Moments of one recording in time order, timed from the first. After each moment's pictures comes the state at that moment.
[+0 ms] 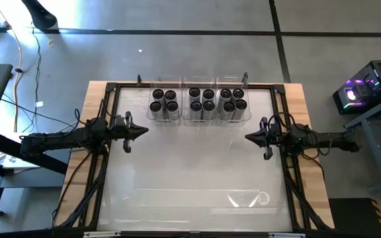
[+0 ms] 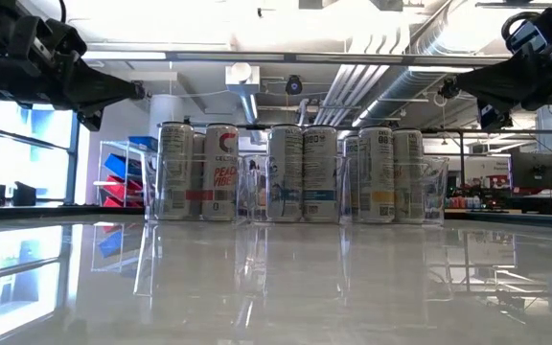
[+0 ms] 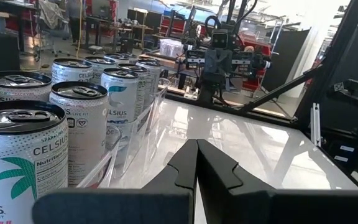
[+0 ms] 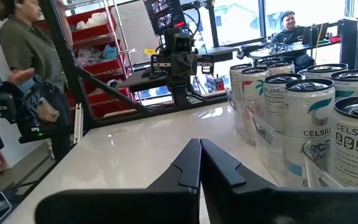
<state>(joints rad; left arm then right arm) 0.16 0.17 0.01 0.15 0.03 -0.18 0.04 0.01 0.01 0.03 0.08 0.18</state>
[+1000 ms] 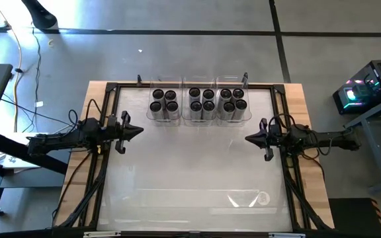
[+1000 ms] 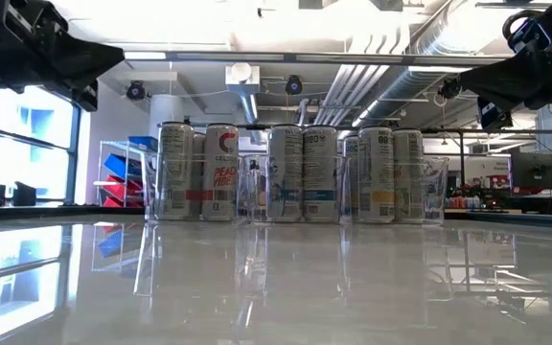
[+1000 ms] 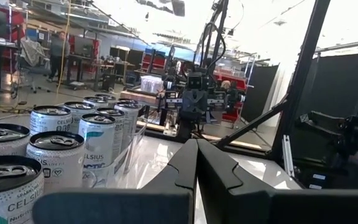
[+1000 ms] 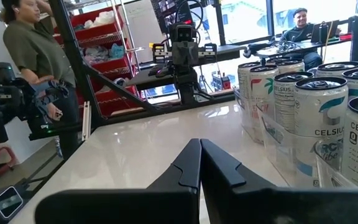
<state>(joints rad) 0.11 0.00 0.01 0.15 0.03 -0.18 0.07 0.01 0.01 0.03 0.08 0.18</state>
